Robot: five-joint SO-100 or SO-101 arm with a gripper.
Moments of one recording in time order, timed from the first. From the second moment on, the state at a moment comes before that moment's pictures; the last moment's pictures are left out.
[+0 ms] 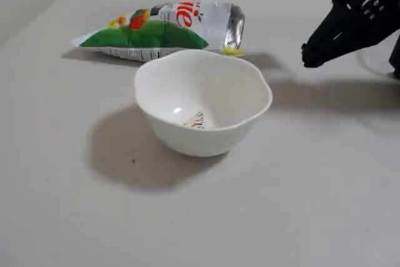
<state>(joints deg) -17.5 189.9 176.1 58.5 -7.4</state>
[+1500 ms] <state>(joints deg) -7.3 151.8 163.6 30.1 -61.4</state>
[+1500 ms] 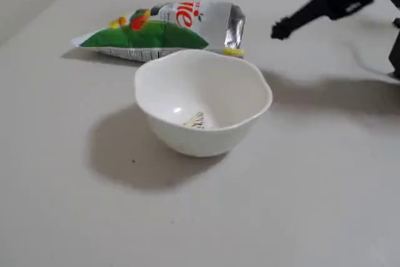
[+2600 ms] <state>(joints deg) 1.0 105.1 140.4 14.6 -70.0</state>
